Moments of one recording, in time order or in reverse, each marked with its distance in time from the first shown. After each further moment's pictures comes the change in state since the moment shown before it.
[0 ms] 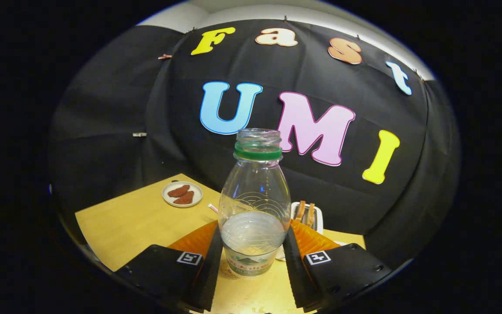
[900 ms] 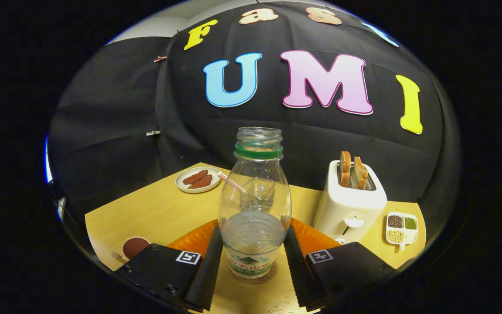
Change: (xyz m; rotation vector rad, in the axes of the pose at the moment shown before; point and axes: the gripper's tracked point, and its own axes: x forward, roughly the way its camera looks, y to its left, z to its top) arm 0.093 0.012 -0.135 0.112 0.047 0.156
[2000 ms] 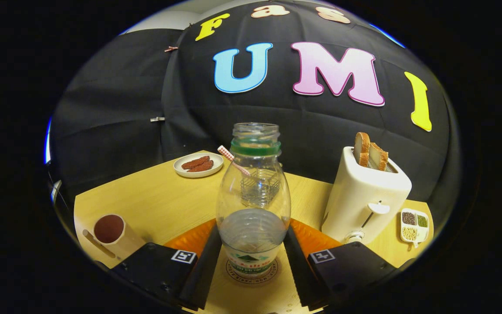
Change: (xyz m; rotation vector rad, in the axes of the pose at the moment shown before) arm 0.030 -0.001 -0.049 -0.039 0.022 0.028
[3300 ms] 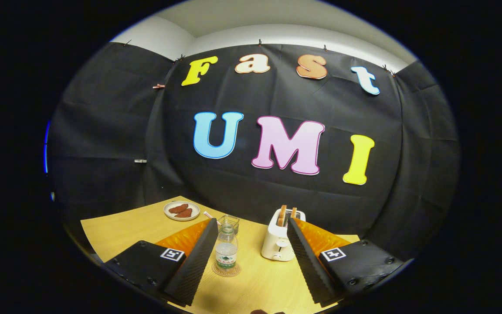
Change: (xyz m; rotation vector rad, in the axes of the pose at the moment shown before) arm -0.254 -0.014 0.170 -0.071 -0.281 -0.295
